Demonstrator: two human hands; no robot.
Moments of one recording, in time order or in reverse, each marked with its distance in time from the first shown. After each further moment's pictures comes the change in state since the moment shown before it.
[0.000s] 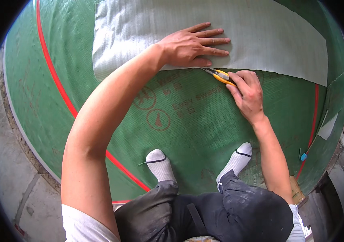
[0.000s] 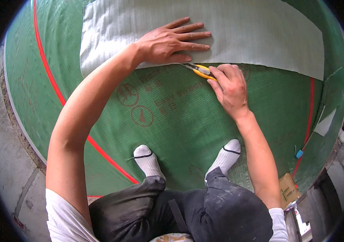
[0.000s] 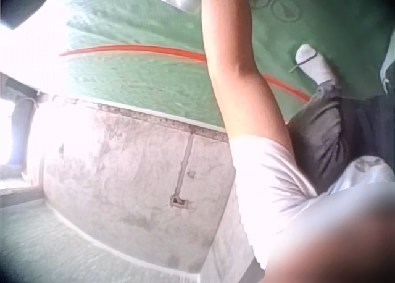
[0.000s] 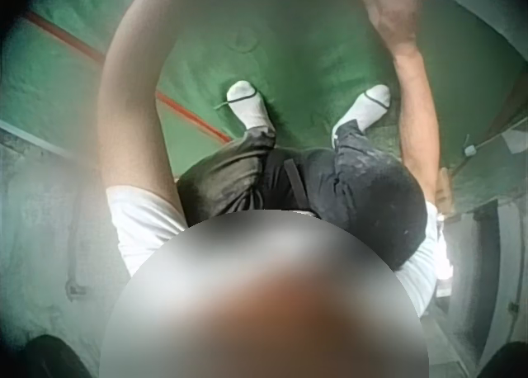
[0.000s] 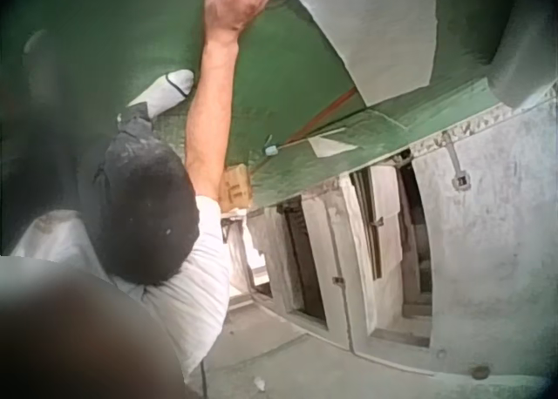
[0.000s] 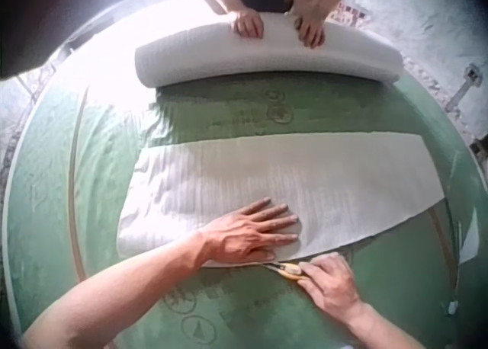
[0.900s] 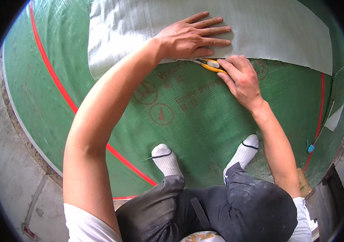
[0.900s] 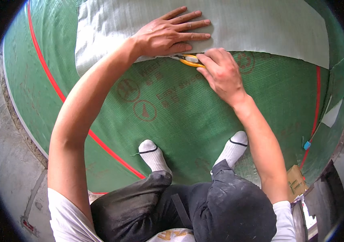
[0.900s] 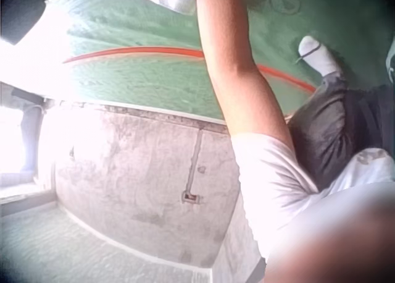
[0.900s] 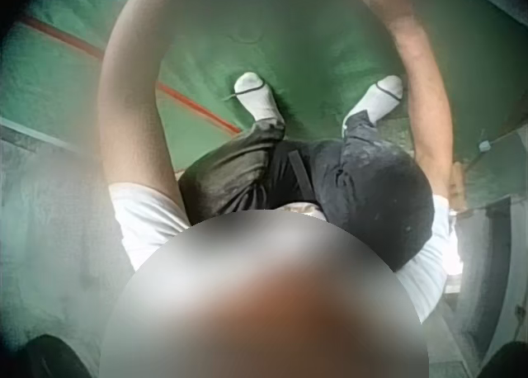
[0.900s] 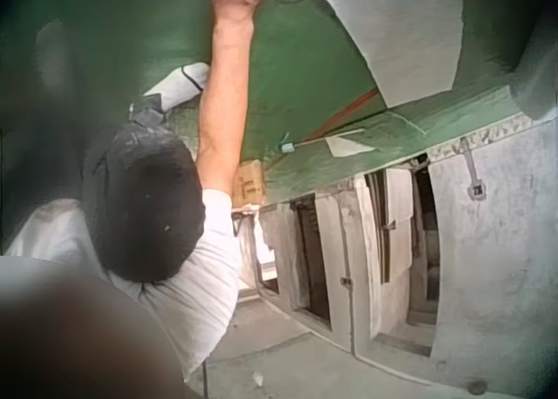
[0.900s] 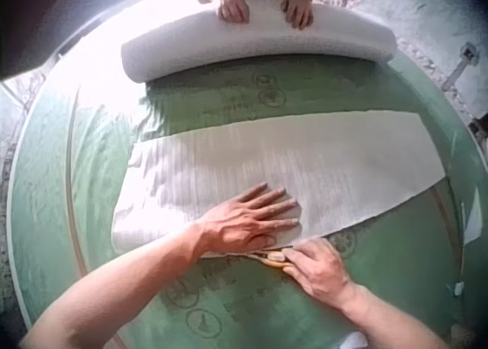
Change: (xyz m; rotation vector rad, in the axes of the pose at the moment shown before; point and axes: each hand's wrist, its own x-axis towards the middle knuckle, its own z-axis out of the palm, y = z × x) left_hand 0.005 0.001 0.001 0.065 0.033 0.019; right_hand 0.020 -0.009 0.013 -0.006 -0.022 -0.101
